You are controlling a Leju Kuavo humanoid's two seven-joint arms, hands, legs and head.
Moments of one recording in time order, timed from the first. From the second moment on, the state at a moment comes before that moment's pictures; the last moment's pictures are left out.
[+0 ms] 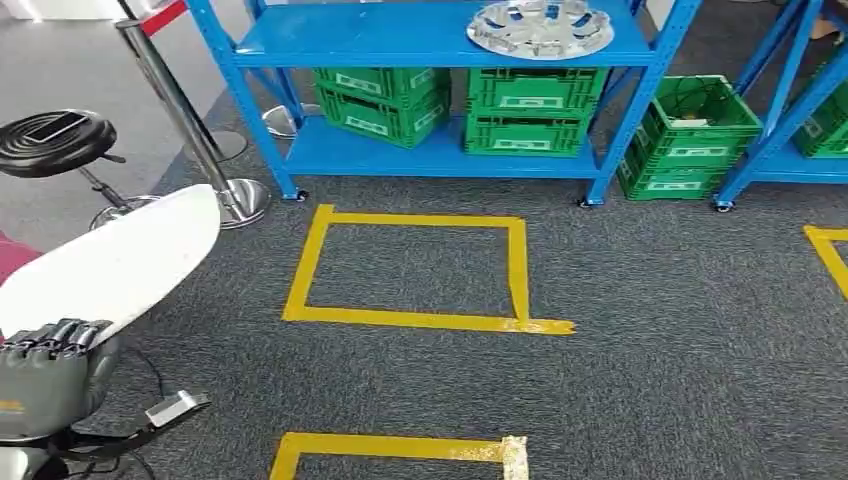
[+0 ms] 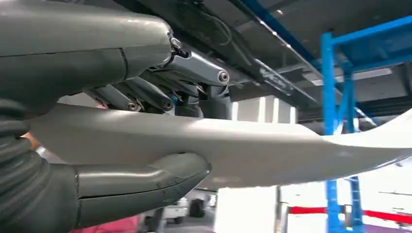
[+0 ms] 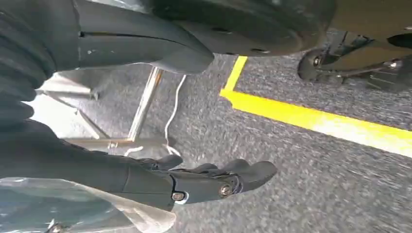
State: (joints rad) left arm 0.23 0.20 -0.07 -1.65 -1.45 0.70 -0.09; right arm -0.09 0.07 1.52 -0.10 -1.27 -0.30 -0.10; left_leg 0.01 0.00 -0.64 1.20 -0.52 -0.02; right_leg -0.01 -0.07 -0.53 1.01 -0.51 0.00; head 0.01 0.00
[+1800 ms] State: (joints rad) left arm 0.16 0.03 -0.06 -1.67 -1.33 0.70 -0.30; right arm -0.08 0.07 1.52 -0.10 -1.29 -0.30 -0.10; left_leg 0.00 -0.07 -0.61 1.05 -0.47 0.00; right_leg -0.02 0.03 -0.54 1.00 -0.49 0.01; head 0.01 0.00
